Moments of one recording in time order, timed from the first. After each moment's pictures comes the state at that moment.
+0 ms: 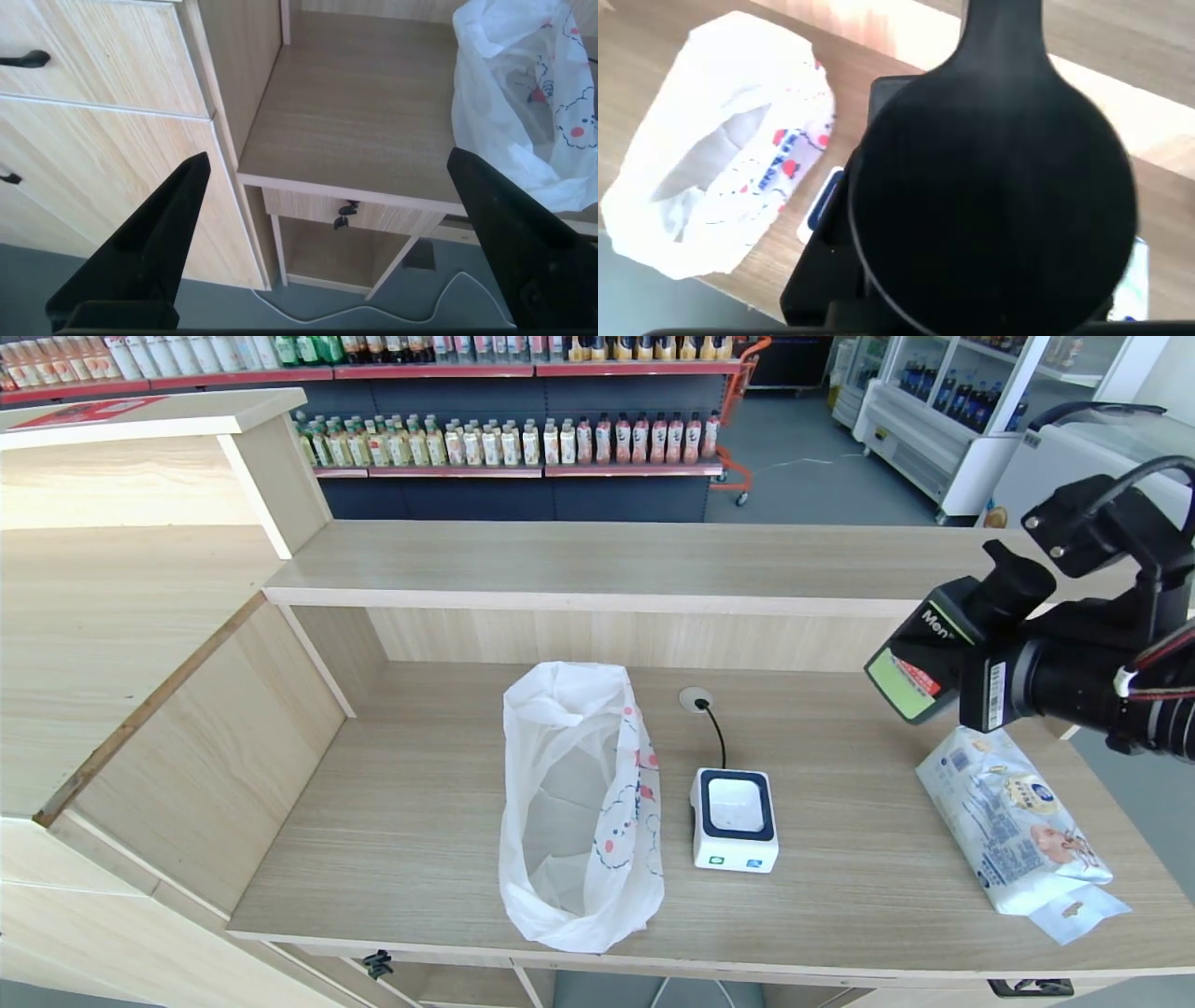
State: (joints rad) left arm 0.00 0.00 0.00 0.00 0.09 -0.02; right arm 0.40 1.35 -0.88 -0.30 -0.08 -0.22
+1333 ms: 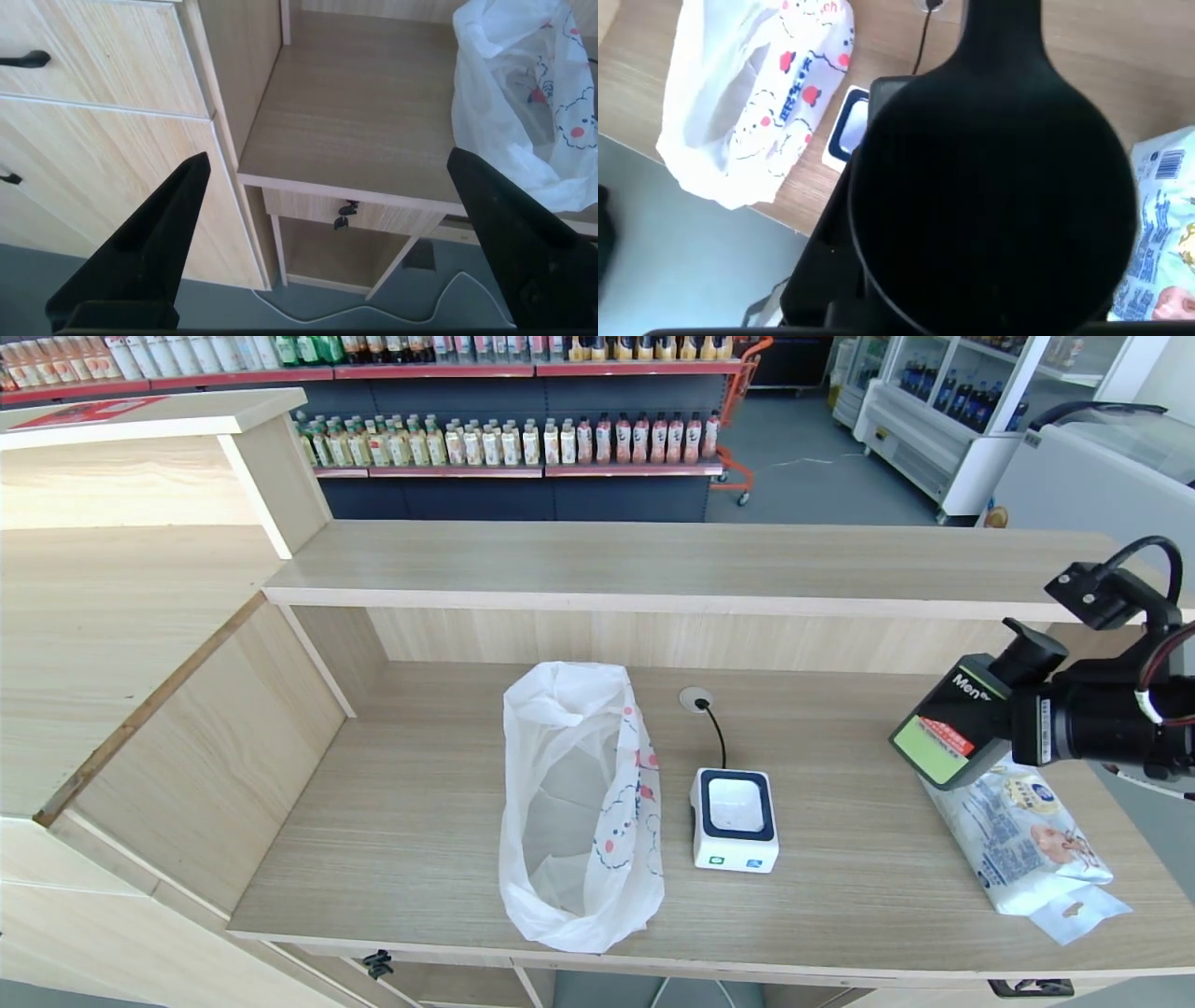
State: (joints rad) left arm 0.00 0.00 0.00 0.00 0.09 -0.02; right arm 0.05 1.43 -0.89 -0.10 0.36 -0.10
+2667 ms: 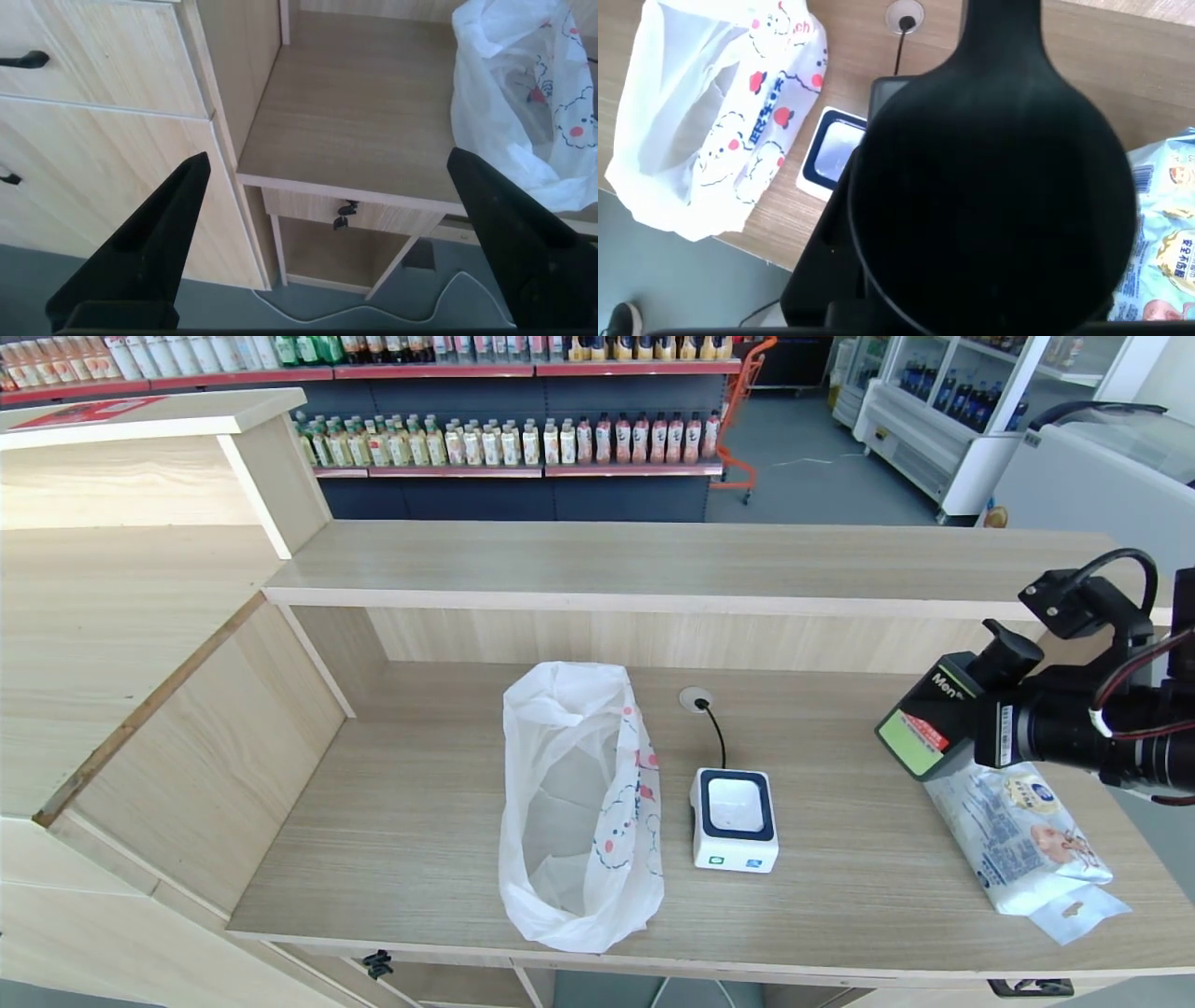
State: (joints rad) left arm 0.00 0.00 0.00 0.00 0.09 -0.02; right arm 0.13 1.45 -0.80 -0.29 0.20 -0.09
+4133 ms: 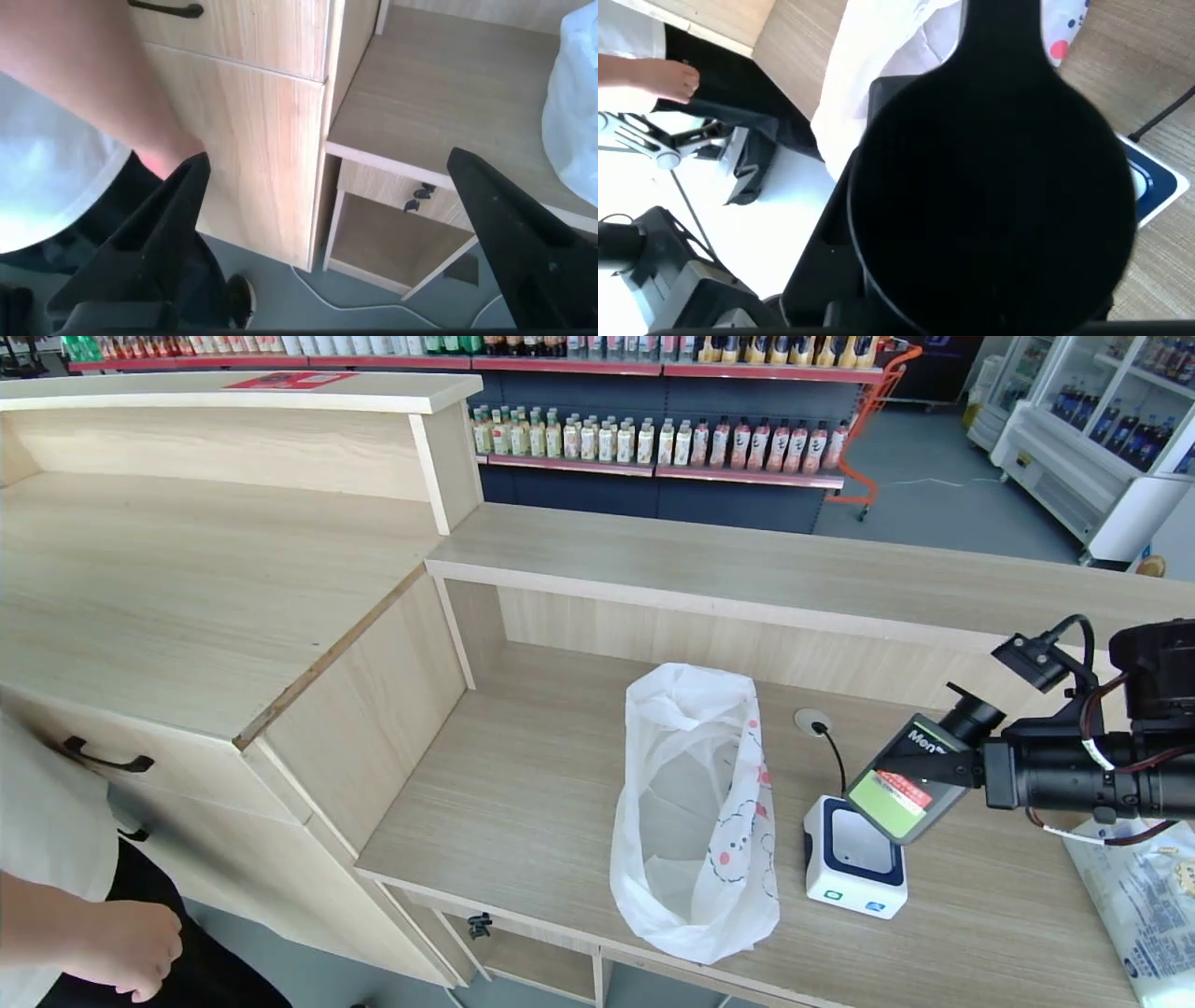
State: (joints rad) left arm 0.00 0.00 0.00 0.00 0.09 -0.02; right arm -0.05 1.60 -0.79 -0.19 0.76 -0.04
